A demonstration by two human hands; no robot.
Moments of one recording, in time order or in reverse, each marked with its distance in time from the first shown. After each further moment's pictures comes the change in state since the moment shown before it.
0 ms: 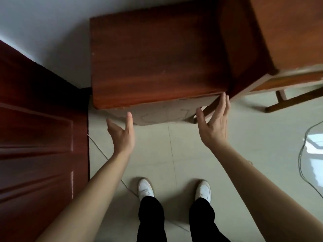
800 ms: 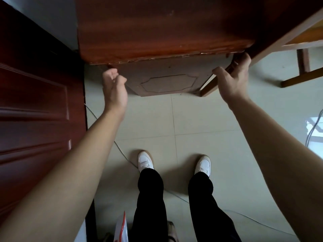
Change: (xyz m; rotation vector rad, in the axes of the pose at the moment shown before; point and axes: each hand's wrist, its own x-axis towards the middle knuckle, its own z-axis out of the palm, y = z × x) left_hand 0.029 -0.011 0.005 -0.206 -0.037 0.152; right_hand 0.030 0.019 0.007 0.207 -0.111 0.202
